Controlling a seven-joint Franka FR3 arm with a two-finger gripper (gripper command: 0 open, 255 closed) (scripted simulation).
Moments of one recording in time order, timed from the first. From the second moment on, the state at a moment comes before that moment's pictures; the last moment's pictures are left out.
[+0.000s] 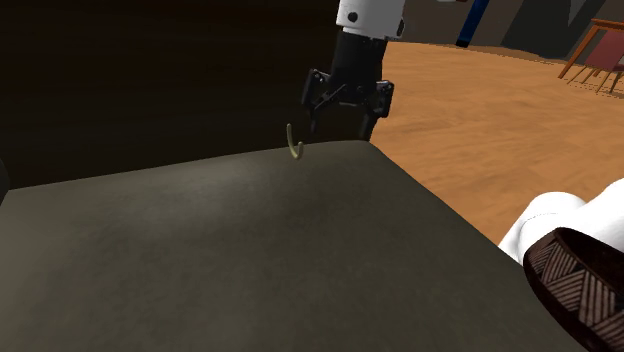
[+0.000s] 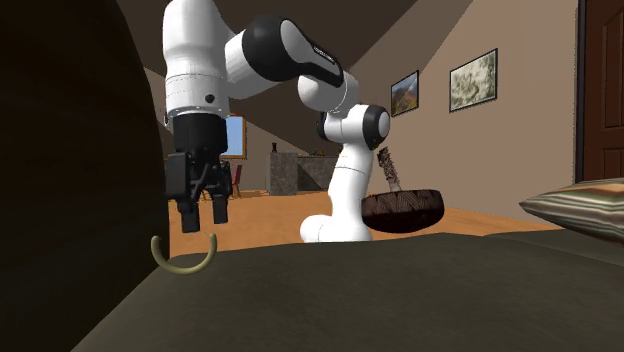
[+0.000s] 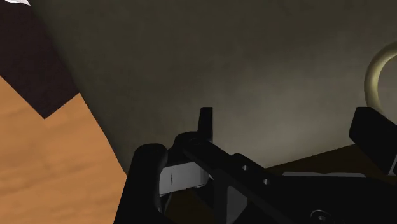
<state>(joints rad) 0.13 -0.38 0.31 -2.02 0.23 1.66 0.98</state>
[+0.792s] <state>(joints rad) 0.34 -0.27 0.23 -1.96 0.15 1.85 1.17</state>
